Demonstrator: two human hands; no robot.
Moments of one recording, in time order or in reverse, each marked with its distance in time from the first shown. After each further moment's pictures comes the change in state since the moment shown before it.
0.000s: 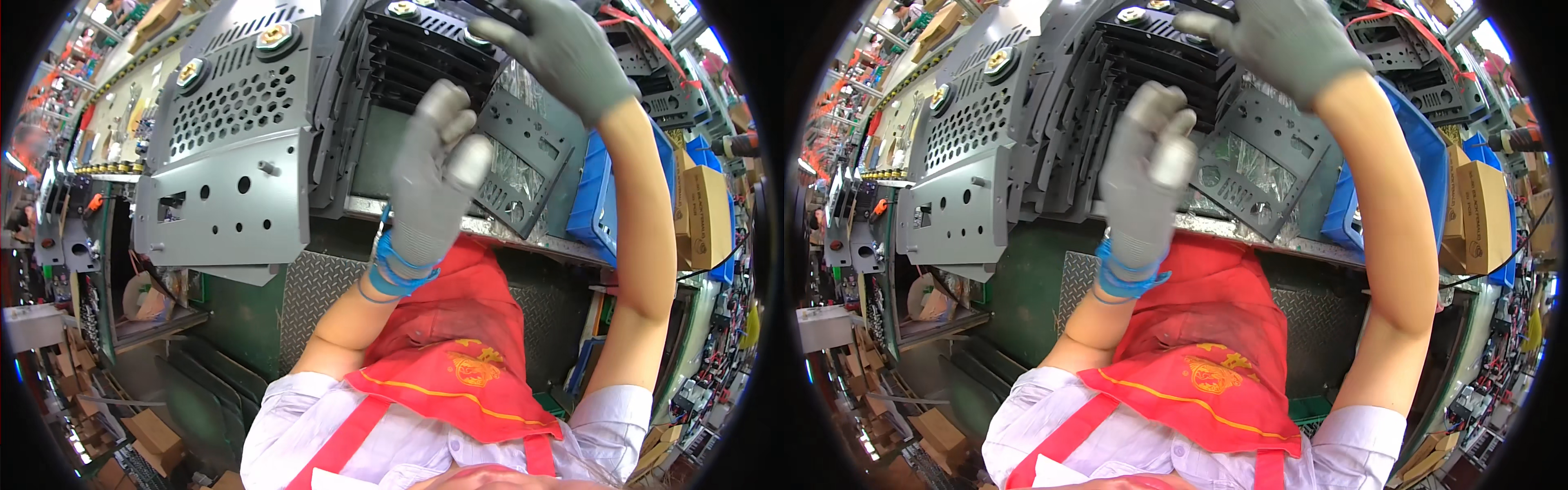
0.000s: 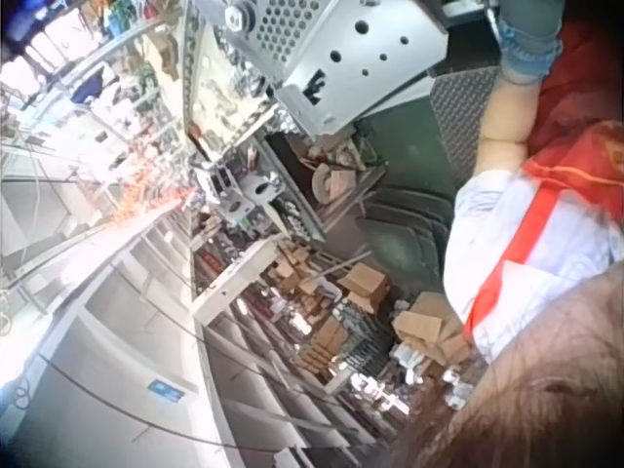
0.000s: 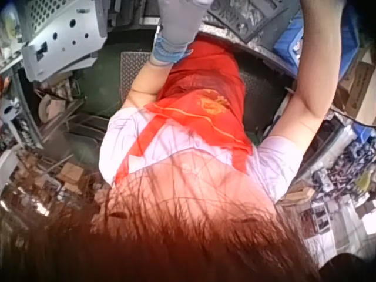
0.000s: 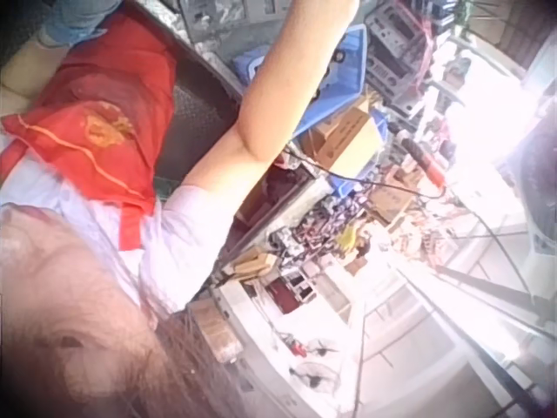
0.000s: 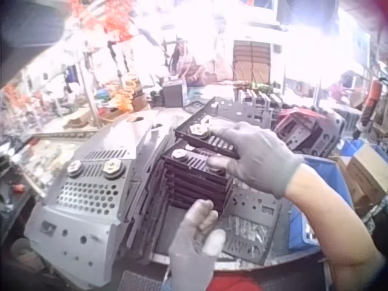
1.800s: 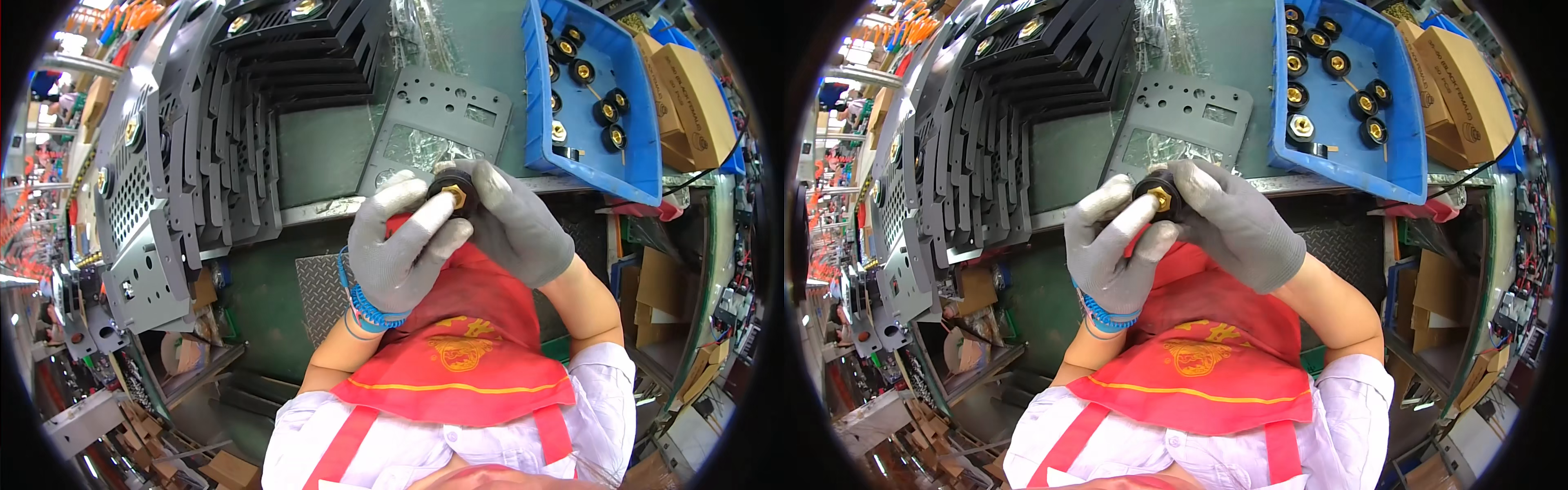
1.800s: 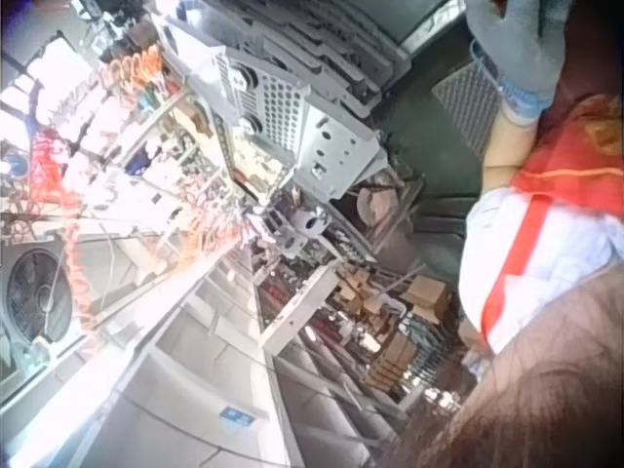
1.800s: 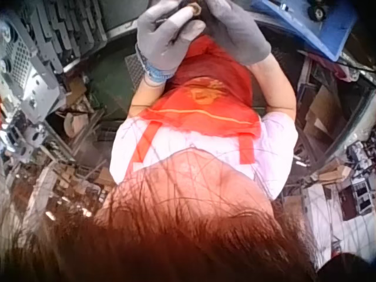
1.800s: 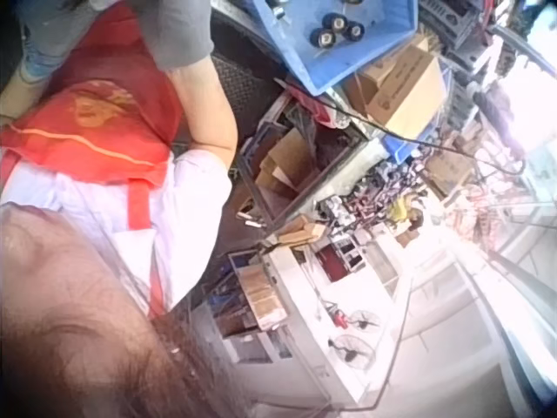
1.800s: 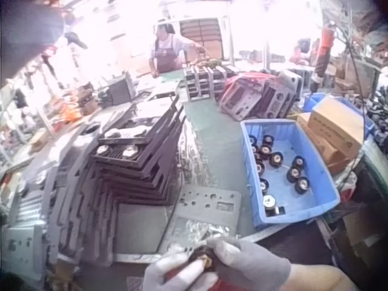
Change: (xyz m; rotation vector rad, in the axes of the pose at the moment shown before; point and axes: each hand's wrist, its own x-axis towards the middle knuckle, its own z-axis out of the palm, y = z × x) left_hand -0.073 -0.003 -0.001 0.701 -0.438 0.385; right_hand -0.204 -0.062 0.014 2.144 -0.045 1.109
